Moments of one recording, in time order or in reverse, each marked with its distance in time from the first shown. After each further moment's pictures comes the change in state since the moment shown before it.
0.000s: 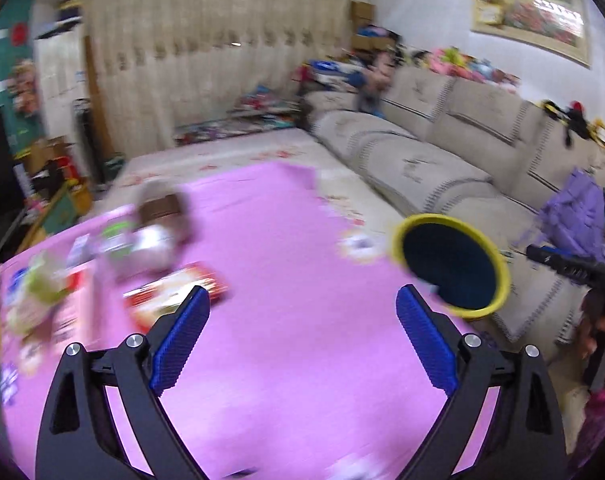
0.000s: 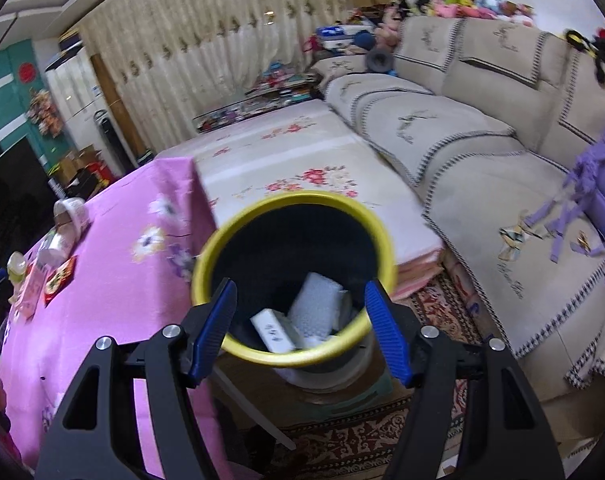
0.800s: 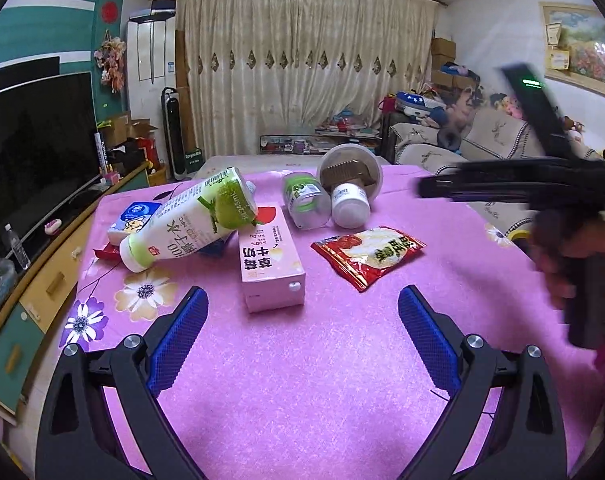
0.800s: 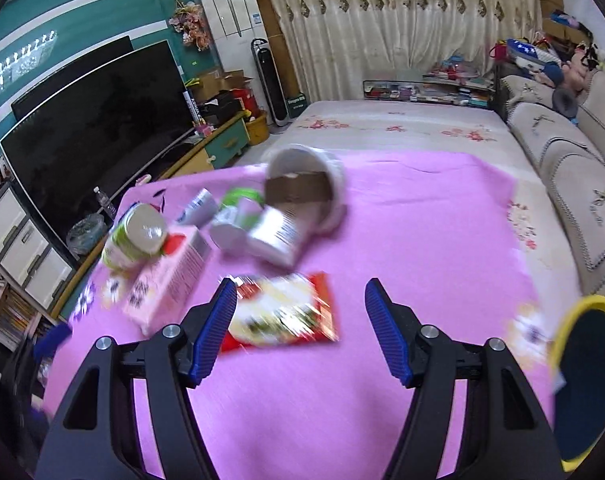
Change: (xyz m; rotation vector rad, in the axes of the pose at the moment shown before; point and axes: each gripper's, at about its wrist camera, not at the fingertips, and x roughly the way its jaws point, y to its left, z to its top) left arm -0.032 0.159 -0.084 -0.147 -0.099 0.190; right arm 0.104 0.357 0.022 -0.358 0.122 0.391
